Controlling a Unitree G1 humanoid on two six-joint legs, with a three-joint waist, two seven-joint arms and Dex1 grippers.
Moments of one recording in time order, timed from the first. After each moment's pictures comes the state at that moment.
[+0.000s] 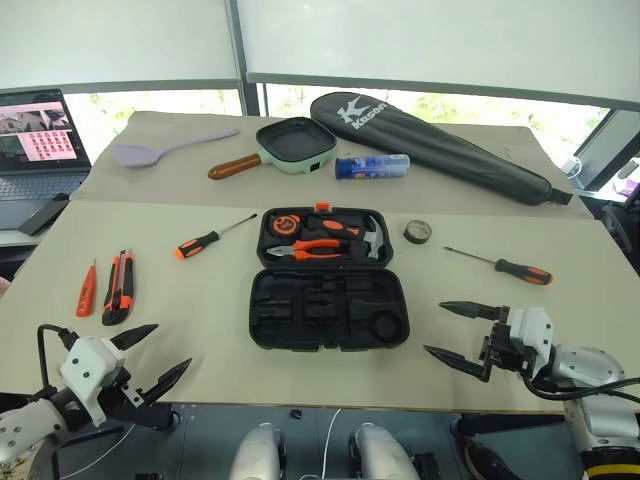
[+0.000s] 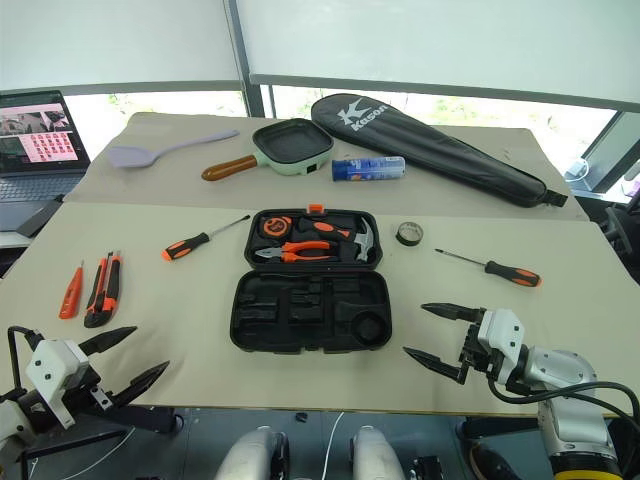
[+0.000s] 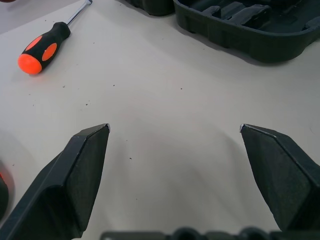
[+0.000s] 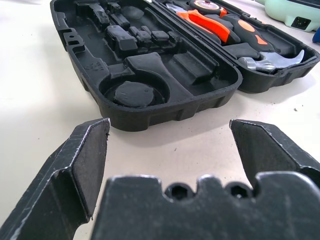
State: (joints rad) left arm 0.48 0.66 0.46 -0.24 -0.39 -0.04 -0.91; right arm 0.03 -0.65 -0.17 0.10 0.41 -0.26 1.22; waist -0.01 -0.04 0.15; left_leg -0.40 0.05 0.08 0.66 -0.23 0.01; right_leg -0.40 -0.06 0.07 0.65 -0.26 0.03
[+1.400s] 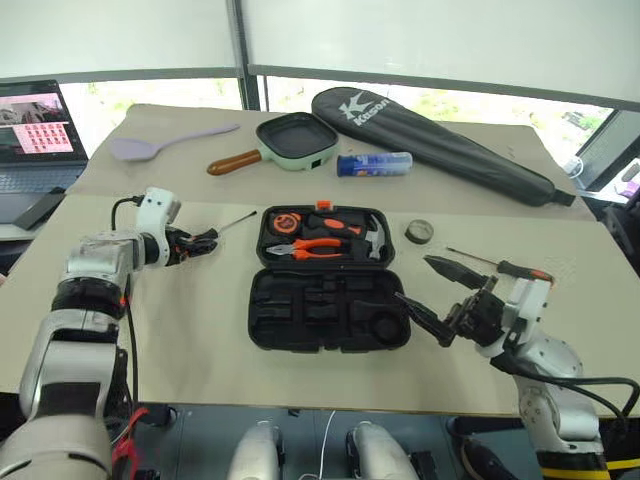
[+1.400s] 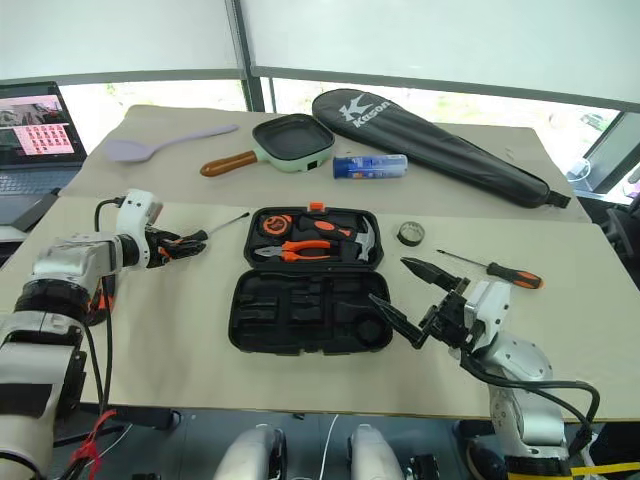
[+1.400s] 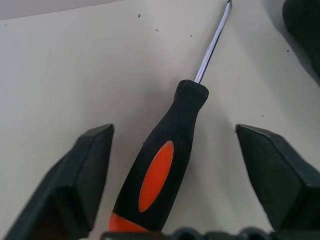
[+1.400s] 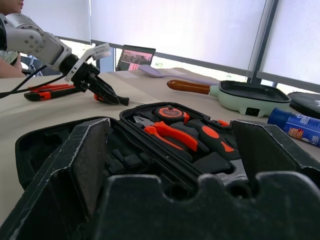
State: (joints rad) left arm -0.90 0.73 -0.10 0.90 -0.25 0.51 -0.81; right arm 0.03 -0.44 -0.15 -0.25 0.53 -0.10 0.91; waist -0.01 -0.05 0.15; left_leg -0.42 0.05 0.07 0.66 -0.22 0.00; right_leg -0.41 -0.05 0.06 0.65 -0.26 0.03
